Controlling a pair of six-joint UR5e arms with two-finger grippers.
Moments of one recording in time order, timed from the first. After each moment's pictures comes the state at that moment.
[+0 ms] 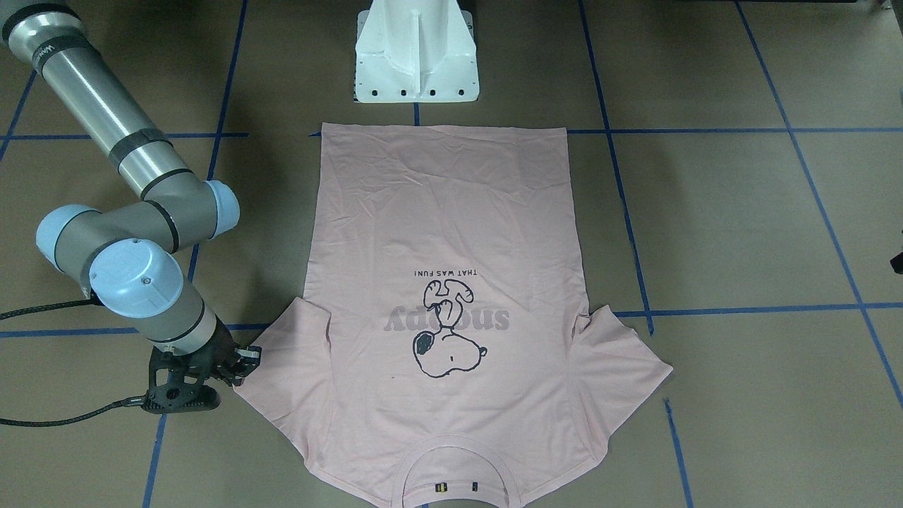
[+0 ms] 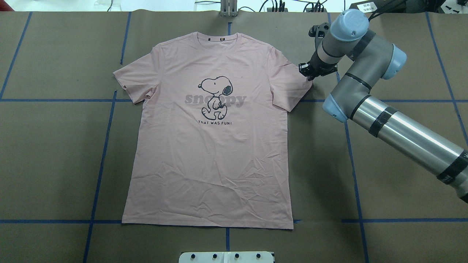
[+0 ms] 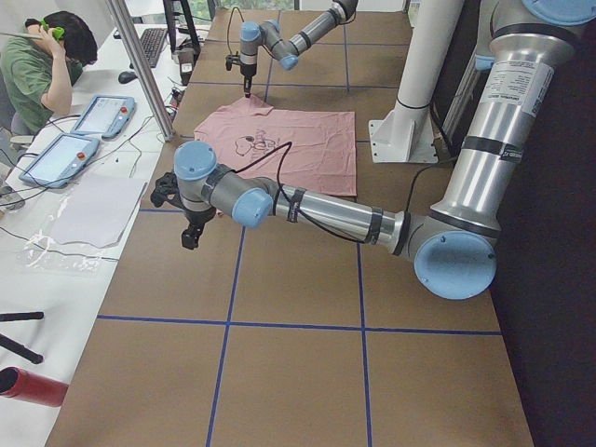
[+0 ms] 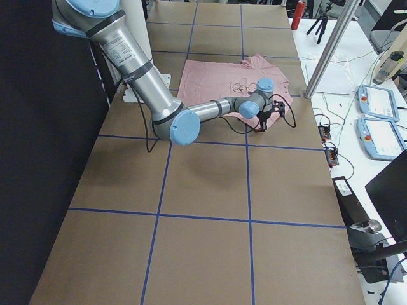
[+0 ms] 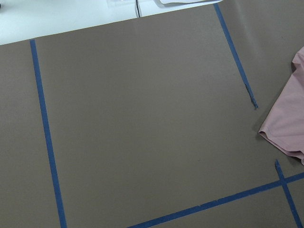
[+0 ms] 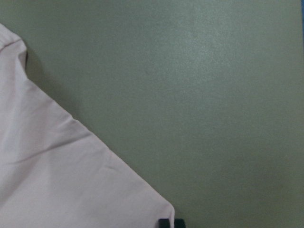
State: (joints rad) left arm -1.44 -1.84 -1.53 -1.86 -2.40 -0.20; right arm 0.87 -0.88 1.09 -1.09 2.01 0.90
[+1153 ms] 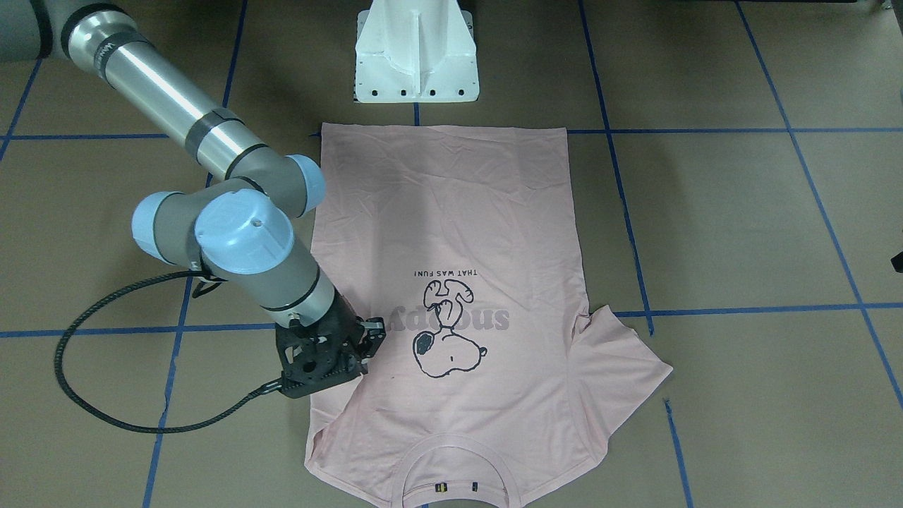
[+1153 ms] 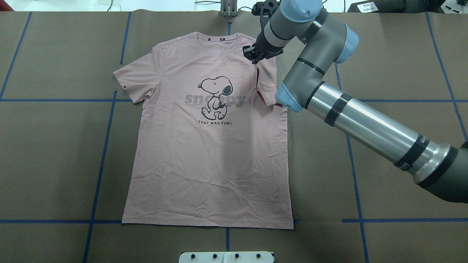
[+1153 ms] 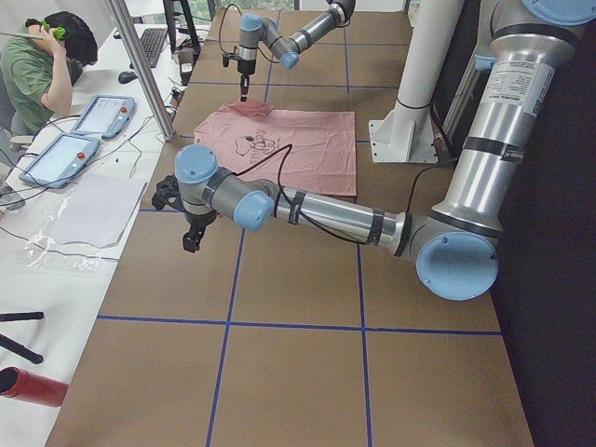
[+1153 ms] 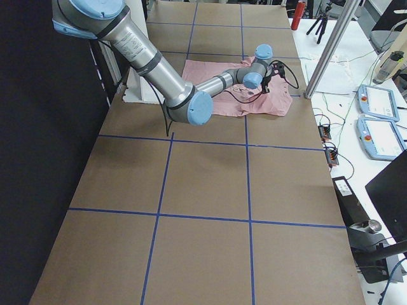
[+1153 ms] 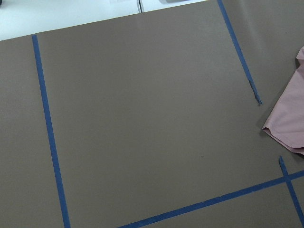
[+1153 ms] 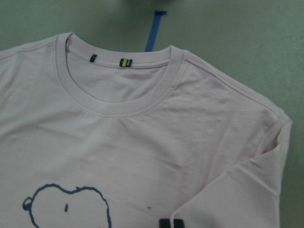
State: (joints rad) left arm -1.44 -1.83 -1.53 -1.86 -2.40 -0.19; right arm 0.80 -0.63 1.02 -1.00 1.99 0.90
